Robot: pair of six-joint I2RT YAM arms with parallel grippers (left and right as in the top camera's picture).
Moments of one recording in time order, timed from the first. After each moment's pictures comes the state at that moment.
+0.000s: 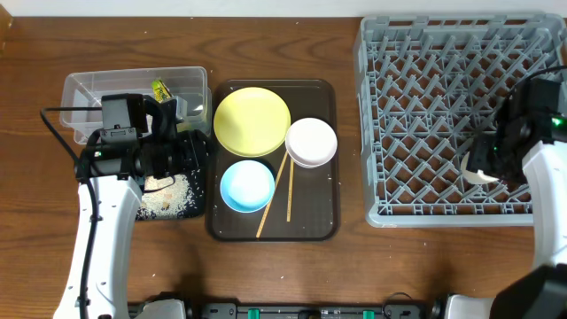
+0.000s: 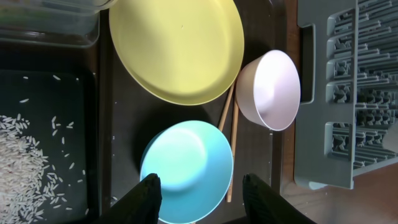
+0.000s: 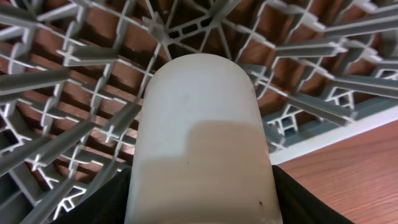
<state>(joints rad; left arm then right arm) 0.11 1.31 1.07 -0.87 0.54 -0.17 -0.24 1.53 1.26 -1.10 0.10 0.09</state>
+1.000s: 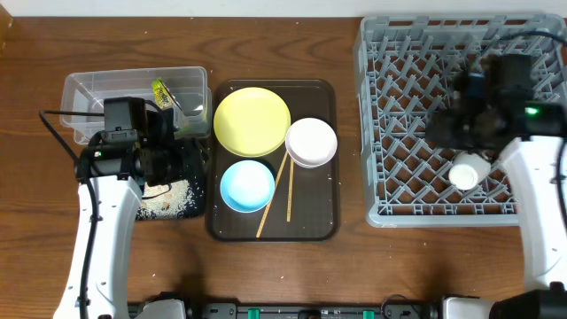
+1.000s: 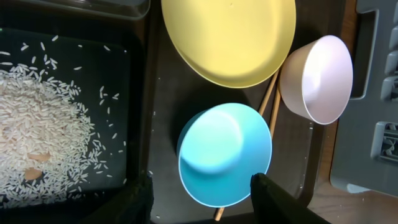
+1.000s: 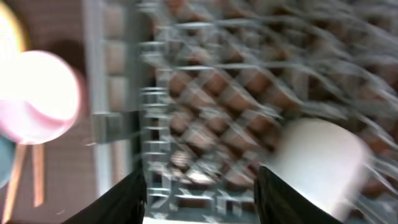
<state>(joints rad) 0.11 1.31 1.07 -0.95 0.40 -0.16 -0.01 1.49 1.38 -1.05 -0.18 0.02</state>
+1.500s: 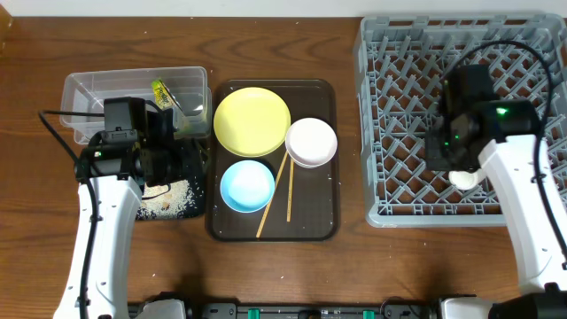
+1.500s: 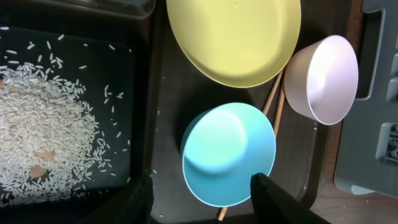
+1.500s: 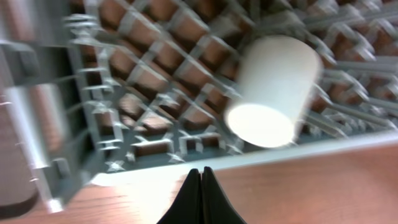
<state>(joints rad) 0.11 1.31 1.07 -0.95 0.38 -0.16 0.07 1.50 1.38 -1.28 0.16 0.16</state>
